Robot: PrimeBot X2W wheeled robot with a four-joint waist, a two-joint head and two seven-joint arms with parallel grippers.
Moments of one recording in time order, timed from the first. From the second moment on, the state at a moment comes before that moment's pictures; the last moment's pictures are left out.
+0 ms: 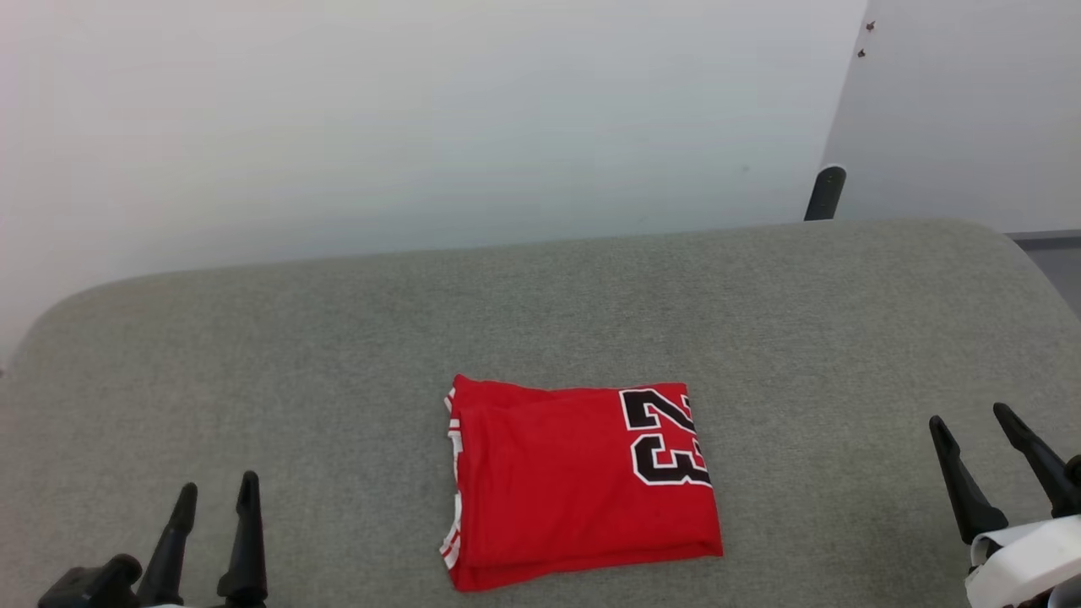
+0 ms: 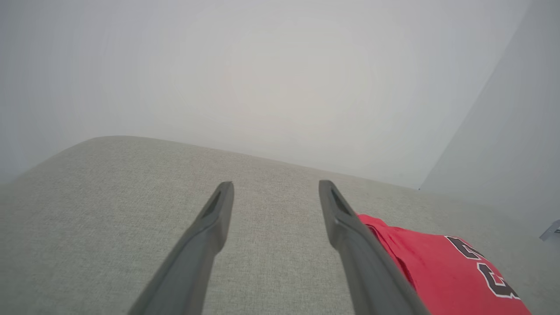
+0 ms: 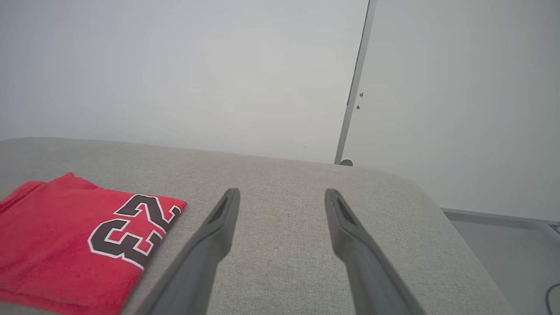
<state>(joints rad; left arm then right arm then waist) 0.07 0.23 0.07 0.18 -0.49 -0.12 -0.26 -0.08 -0.44 0.13 0.22 0.40 0.13 -0.18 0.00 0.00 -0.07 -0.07</state>
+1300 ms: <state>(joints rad) 0.01 0.24 0.02 0.18 -0.50 -0.12 -0.24 -0.25 -0.43 0.28 0.38 0.53 0.13 0.30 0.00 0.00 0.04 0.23</state>
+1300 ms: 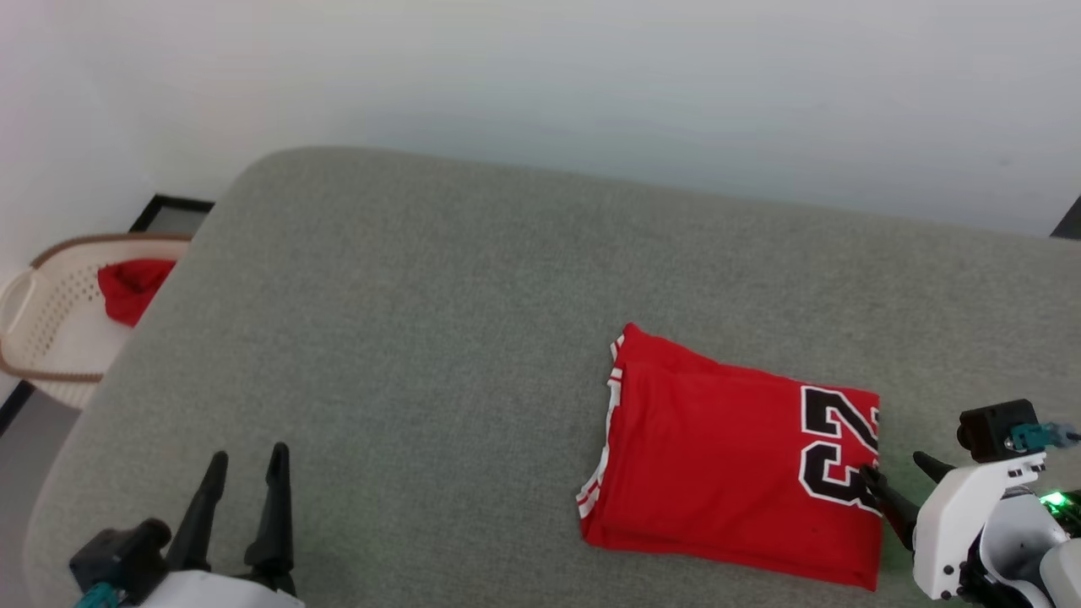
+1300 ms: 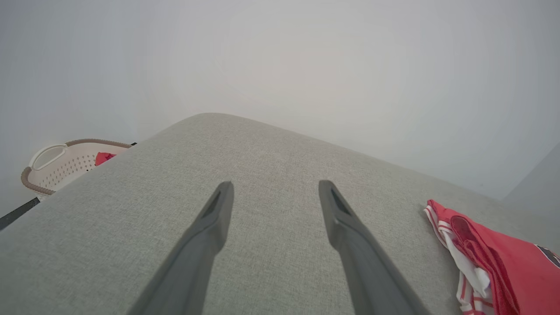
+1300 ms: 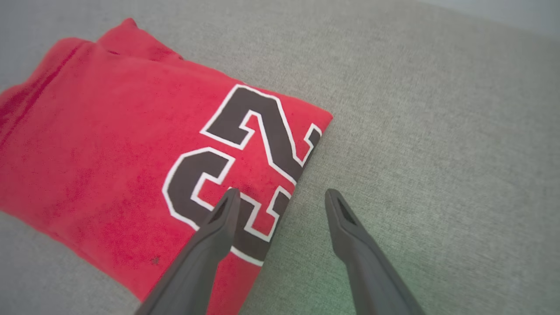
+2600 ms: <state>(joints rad) -0.08 0.21 0.00 0.22 -0.49 -0.13 -0.26 -0.47 -0.51 0.33 0.37 0.60 0.13 0.66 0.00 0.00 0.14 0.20</state>
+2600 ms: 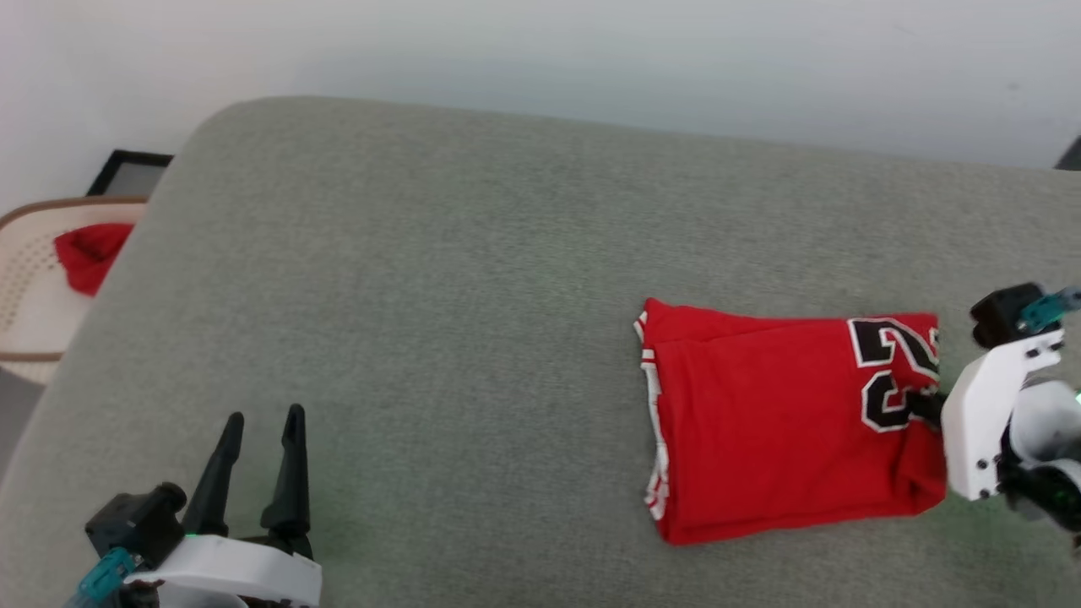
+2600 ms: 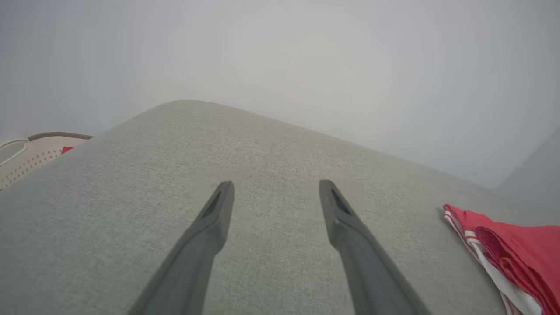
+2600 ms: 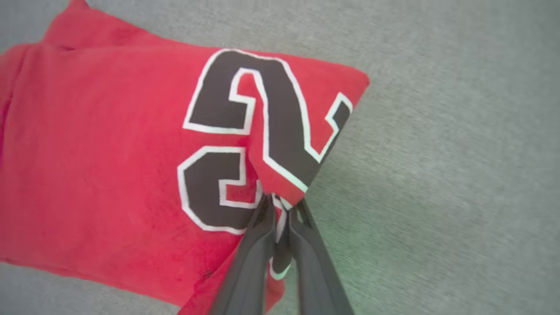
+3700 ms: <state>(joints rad) -0.27 0.29 -0.08 0.19 -0.48 -0.13 -0.26 -0.72 -0.83 0.31 0.43 0.62 0.13 0.48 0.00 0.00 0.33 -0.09</state>
